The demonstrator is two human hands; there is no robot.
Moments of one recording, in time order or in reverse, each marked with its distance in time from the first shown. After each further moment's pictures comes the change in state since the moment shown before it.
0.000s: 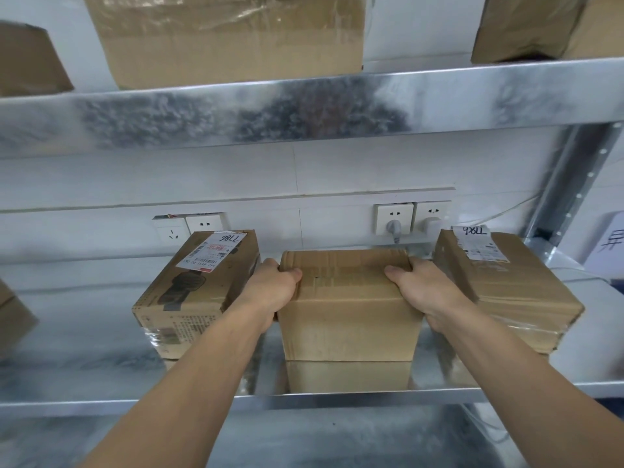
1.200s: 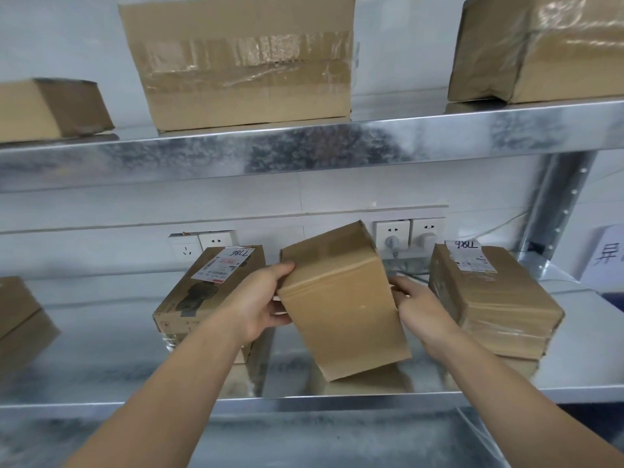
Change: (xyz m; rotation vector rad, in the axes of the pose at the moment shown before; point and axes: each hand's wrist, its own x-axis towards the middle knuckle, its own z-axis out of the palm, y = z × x) left_hand -0.060 0.025 -0.029 -0.409 -0.144 -0.074; right_hand -0.033 0.014 -0.005 0.061 -0.077 -0.081
